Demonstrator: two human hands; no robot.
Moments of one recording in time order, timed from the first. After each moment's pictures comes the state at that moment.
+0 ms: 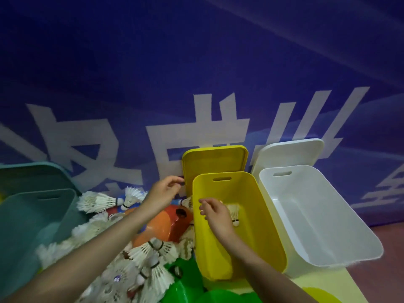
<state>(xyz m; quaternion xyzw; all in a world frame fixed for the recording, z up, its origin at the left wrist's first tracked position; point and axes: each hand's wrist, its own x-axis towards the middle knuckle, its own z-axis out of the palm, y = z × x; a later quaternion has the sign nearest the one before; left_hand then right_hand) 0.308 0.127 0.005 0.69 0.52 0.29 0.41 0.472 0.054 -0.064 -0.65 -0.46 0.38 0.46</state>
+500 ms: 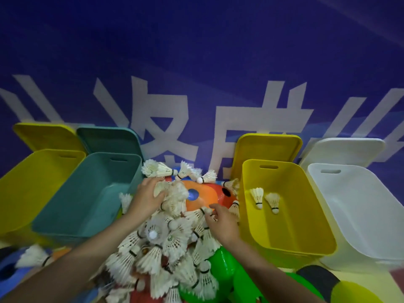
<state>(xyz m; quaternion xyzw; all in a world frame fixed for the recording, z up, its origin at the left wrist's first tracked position) 0.104 0.049 -0.034 0.68 0.65 0.25 0.23 0.339 -0.001 -0.091 -0.69 -0.61 0.30 0.26</state>
